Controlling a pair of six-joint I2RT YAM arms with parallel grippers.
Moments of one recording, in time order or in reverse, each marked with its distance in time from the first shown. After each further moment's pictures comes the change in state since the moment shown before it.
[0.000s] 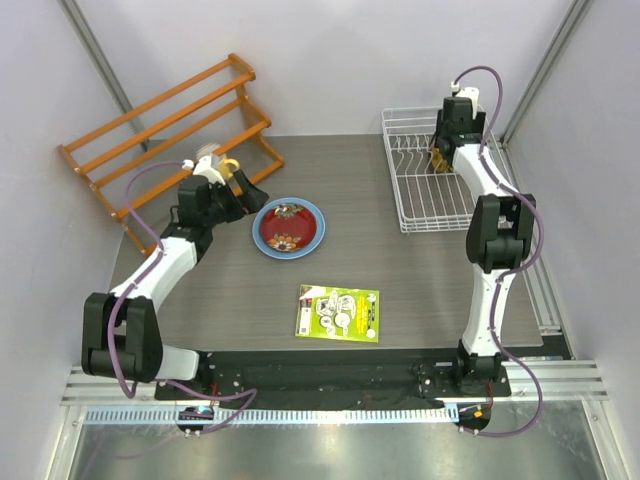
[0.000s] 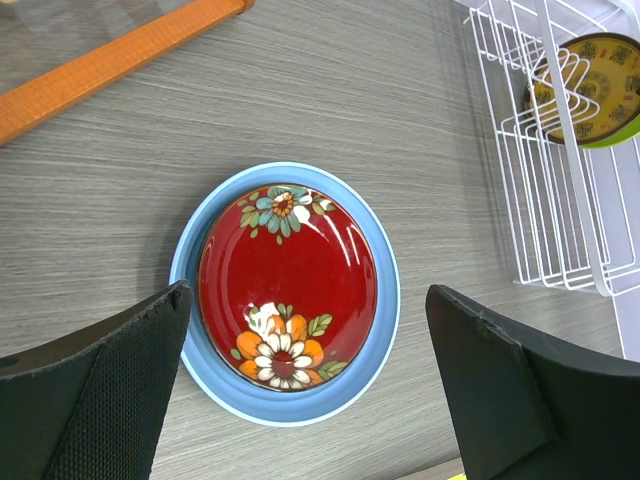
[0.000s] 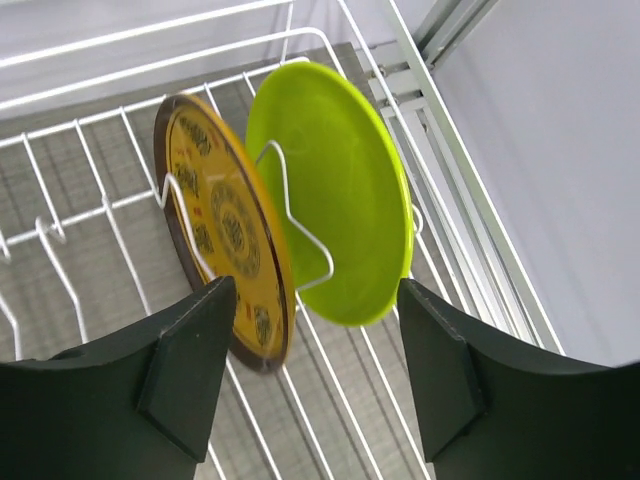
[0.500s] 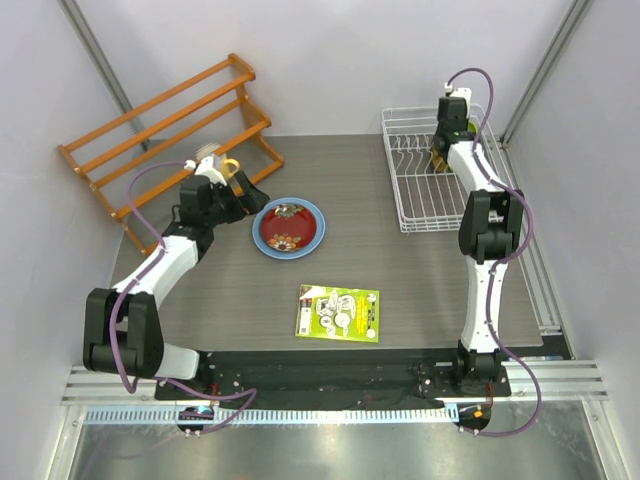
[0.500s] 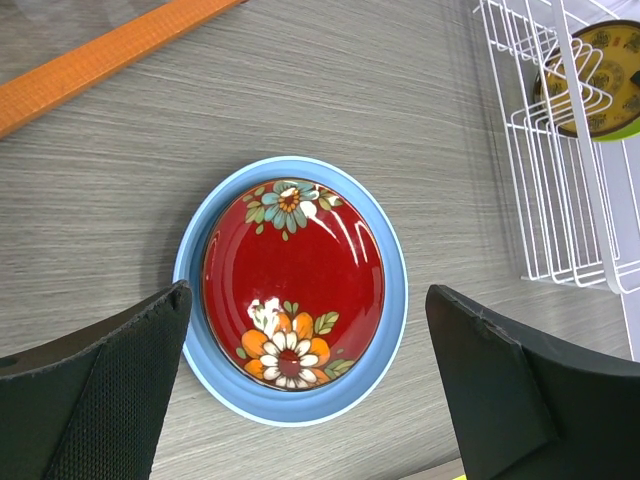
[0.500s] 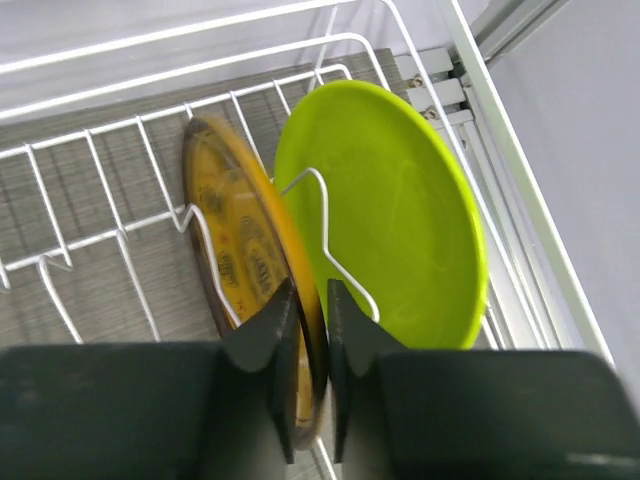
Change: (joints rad) left arm 0.000 0.023 0.003 0.000 0.004 0.008; right arm -0.013 0.171 0.184 -0.026 -0.044 -0.012
